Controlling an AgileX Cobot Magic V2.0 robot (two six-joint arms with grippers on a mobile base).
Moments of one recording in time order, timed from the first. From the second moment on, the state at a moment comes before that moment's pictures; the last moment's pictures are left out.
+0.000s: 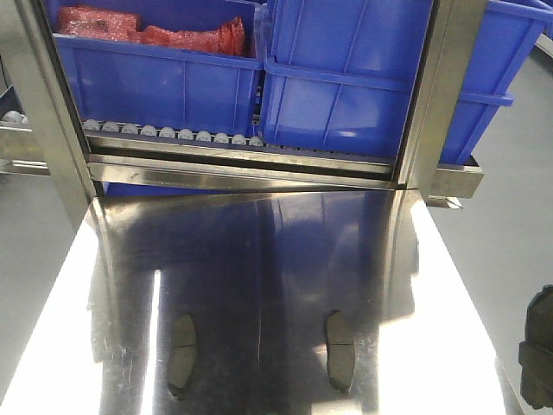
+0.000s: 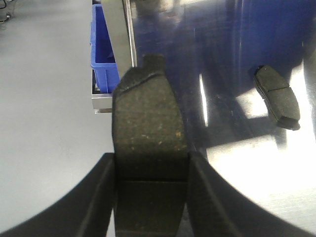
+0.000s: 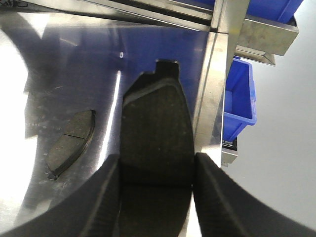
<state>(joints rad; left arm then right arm) -0.19 0.20 -0.50 0.13 1.04 -0.11 0.22 0.45 -0.39 0.01 0.56 -0.03</state>
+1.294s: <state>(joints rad) -0.19 0.20 -0.50 0.13 1.04 -0.11 0.22 0.45 -0.39 0.01 0.56 -0.03</state>
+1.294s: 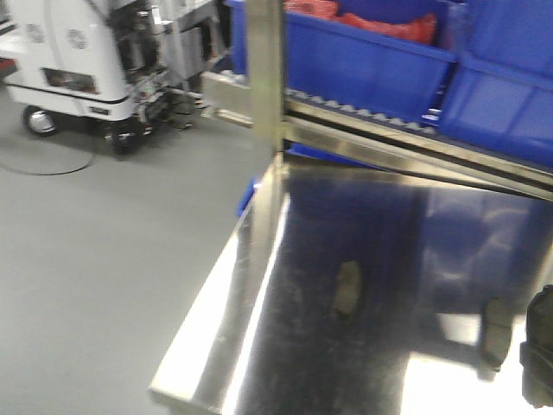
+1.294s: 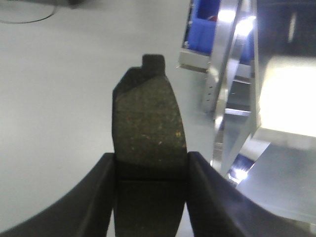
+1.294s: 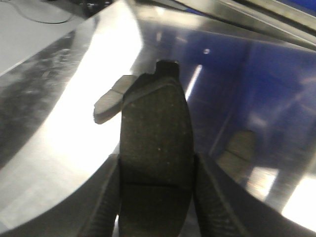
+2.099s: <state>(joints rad) -0.19 0.20 -0.50 0.13 1.04 -0.11 0.22 0.45 -0.39 0.01 0.56 -0.03</state>
